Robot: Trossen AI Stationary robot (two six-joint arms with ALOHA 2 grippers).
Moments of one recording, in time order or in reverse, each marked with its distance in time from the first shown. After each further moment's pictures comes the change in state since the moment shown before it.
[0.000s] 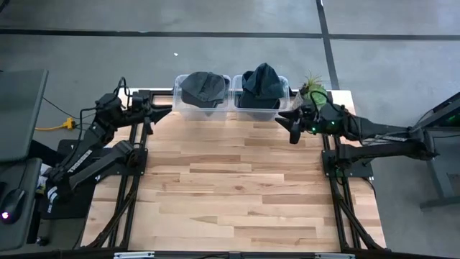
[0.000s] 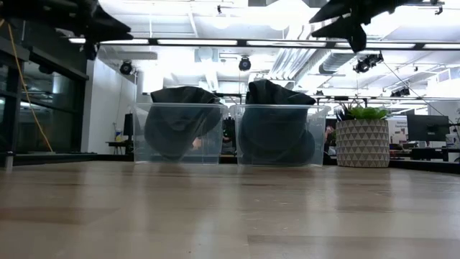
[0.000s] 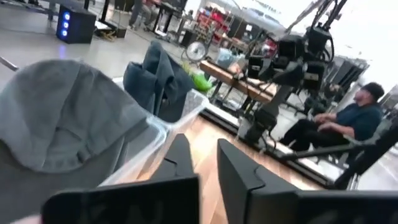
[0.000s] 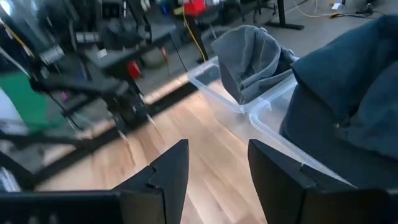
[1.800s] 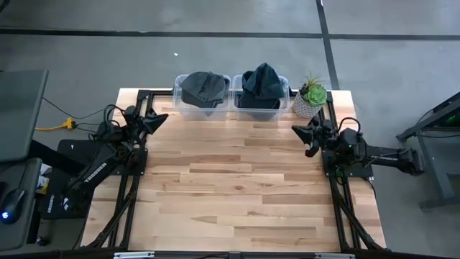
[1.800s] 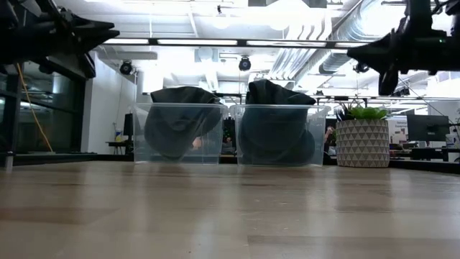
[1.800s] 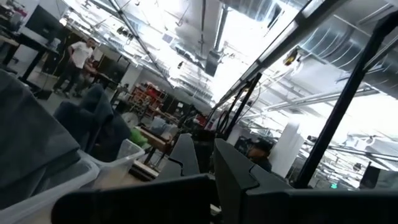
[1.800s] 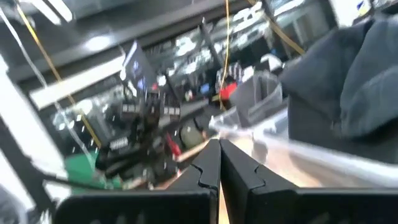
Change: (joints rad) left arm 0.000 -0.379 -0.519 0.693 0.046 -0.495; right arm 0.008 -0.650 -0.745 0.565 0.014 -0.010
